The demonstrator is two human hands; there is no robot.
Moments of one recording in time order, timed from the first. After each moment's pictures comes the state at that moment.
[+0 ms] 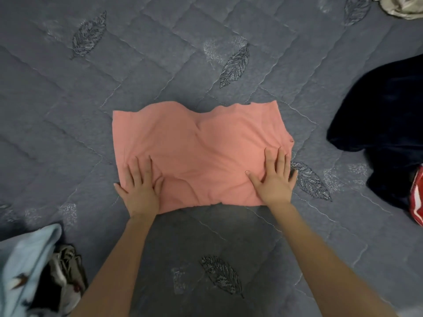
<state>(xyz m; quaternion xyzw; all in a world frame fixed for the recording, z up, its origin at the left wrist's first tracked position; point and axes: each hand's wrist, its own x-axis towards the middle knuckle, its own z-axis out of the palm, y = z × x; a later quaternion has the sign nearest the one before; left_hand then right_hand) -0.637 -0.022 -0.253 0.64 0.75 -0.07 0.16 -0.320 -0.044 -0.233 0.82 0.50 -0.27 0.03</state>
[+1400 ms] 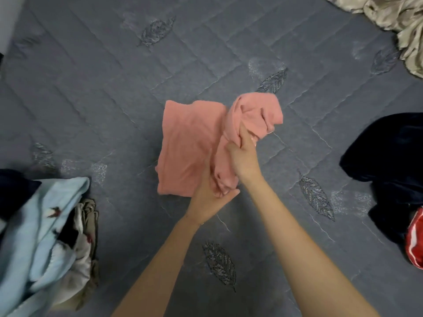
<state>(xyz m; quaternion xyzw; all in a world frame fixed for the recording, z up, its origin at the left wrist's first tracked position) -0.550 -0.076 -0.161 0.45 0.62 0.30 0.57 -0.452 0.013 -0.118 0.62 0.43 -0.55 -0.36</state>
